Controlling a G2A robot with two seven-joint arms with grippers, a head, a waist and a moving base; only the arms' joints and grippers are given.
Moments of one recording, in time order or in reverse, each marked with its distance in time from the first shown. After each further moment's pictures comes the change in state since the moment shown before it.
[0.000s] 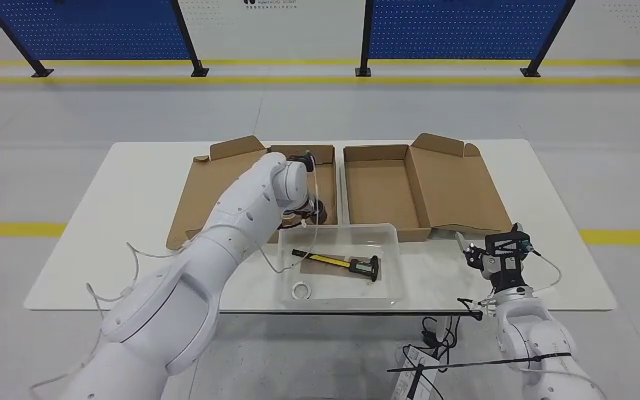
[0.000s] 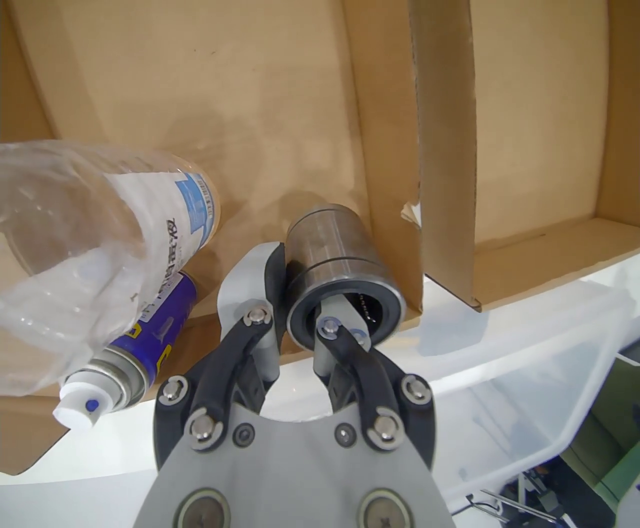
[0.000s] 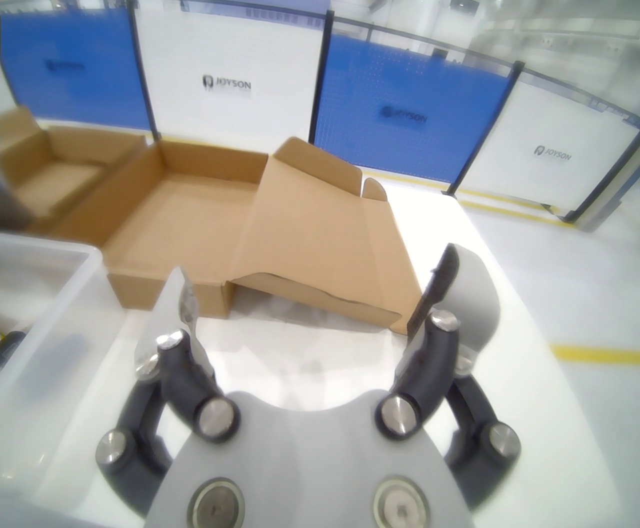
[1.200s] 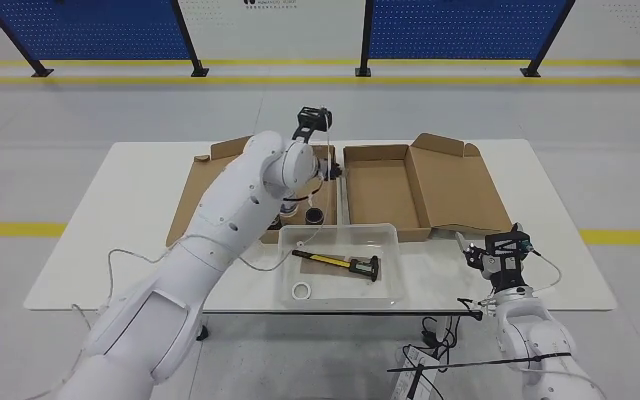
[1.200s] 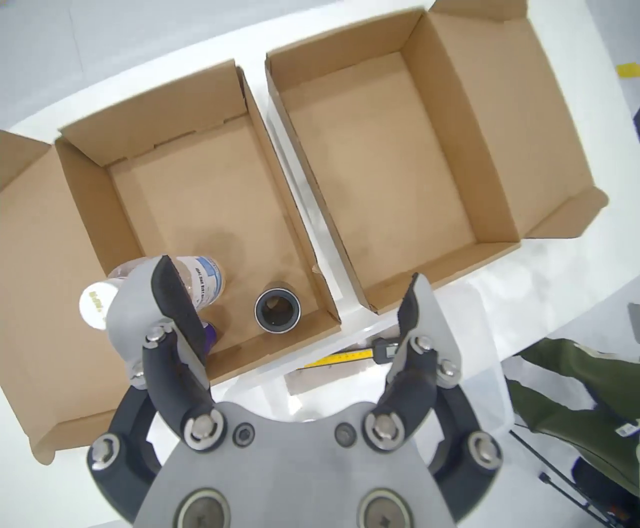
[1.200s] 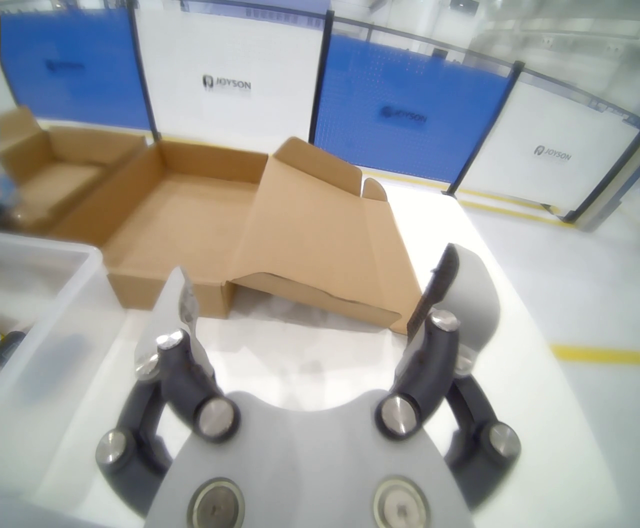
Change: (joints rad) left arm 0.122 0.120 -0.212 -0.609 0.289 0.001 -0.026; right arm 0.000 0.000 0.000 0.000 0.000 0.000 0.000
